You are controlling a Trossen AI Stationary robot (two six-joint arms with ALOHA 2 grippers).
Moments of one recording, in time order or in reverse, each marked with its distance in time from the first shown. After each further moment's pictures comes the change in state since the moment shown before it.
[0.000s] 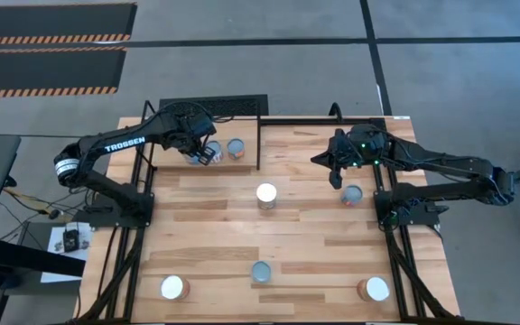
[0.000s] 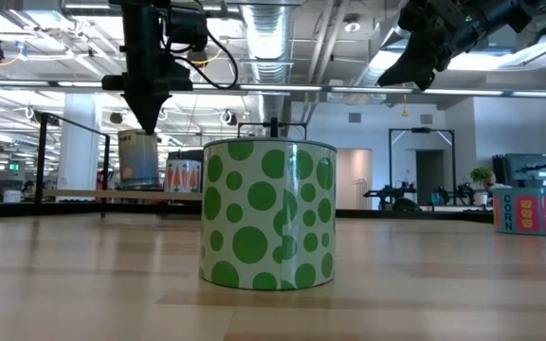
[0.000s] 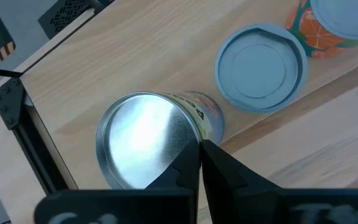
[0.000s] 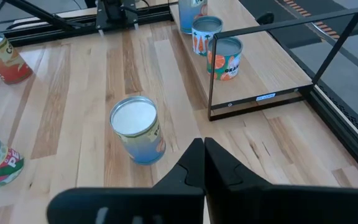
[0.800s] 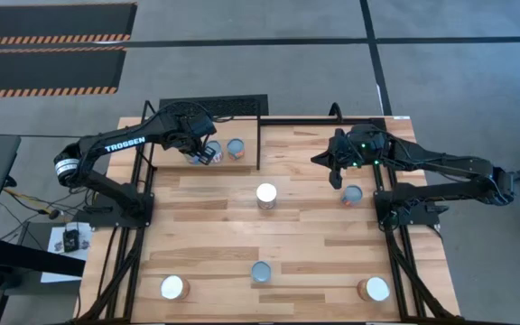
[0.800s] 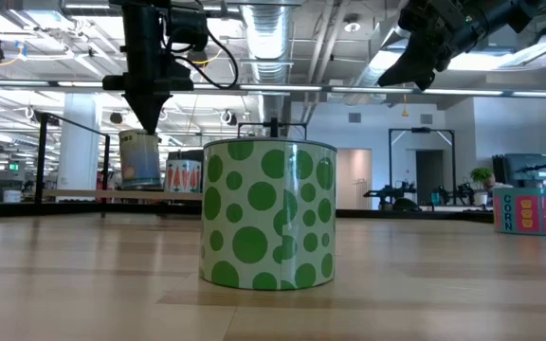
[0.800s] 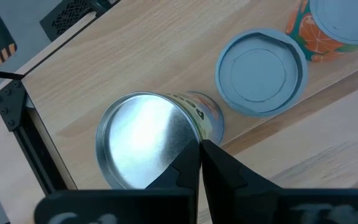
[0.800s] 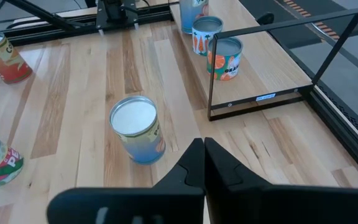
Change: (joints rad) left arm 0.000 0.000 0.000 0.009 -0.006 0.008; right arm 0.000 0.000 0.000 0.000 0.000 -0.003
